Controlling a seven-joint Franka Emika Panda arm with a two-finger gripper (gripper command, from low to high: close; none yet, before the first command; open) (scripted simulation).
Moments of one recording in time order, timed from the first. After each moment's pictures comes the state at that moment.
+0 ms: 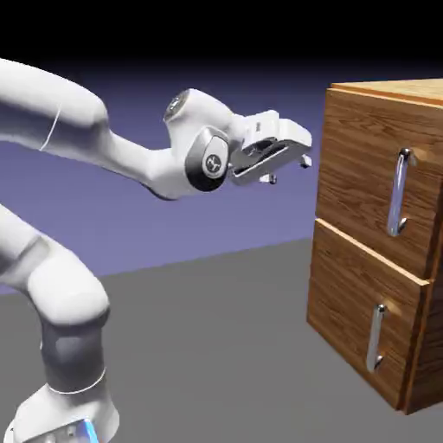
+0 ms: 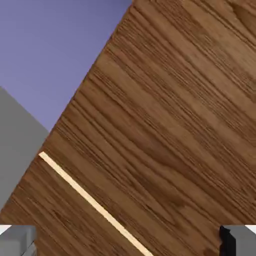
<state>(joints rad) 0.28 -0.71 -0.31 -2.66 -0.70 3.02 0.43</state>
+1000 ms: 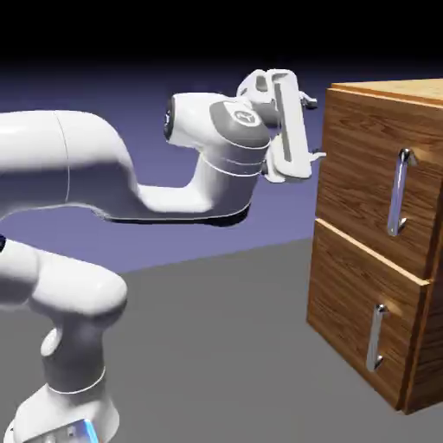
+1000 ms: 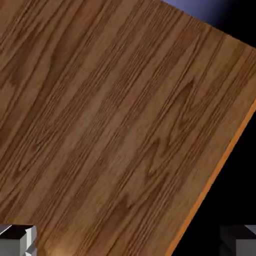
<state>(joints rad) 0.78 -0.96 -0.89 -2.39 -2.01 2.99 -0.13</state>
